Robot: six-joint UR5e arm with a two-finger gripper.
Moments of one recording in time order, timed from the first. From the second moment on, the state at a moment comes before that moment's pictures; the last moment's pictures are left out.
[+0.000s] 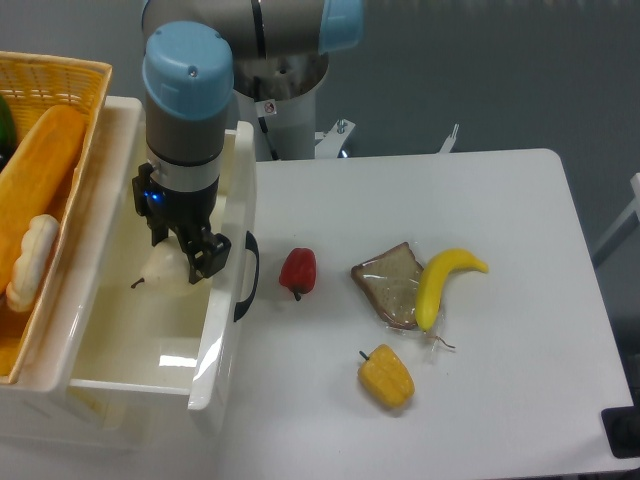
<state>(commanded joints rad) 2.17 -1.78 -1.52 -1.30 1.34 0.95</state>
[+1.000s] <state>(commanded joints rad) 2.21 -1.71 -1.51 -1.26 1.34 0.94</state>
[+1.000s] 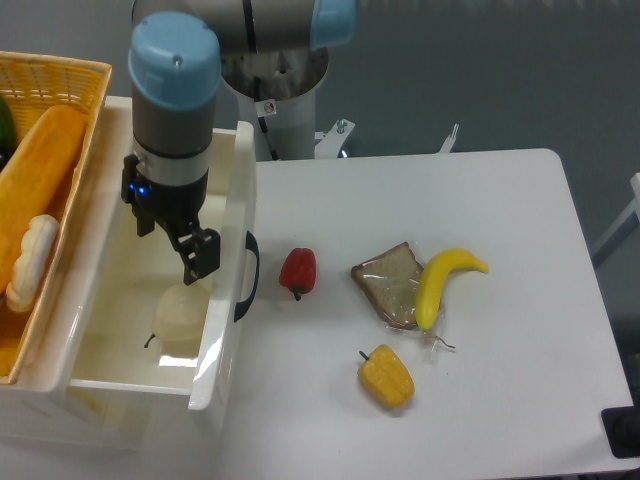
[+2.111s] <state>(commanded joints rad) 2.63 -1.85 -1.52 -1.20 1.51 0.85</state>
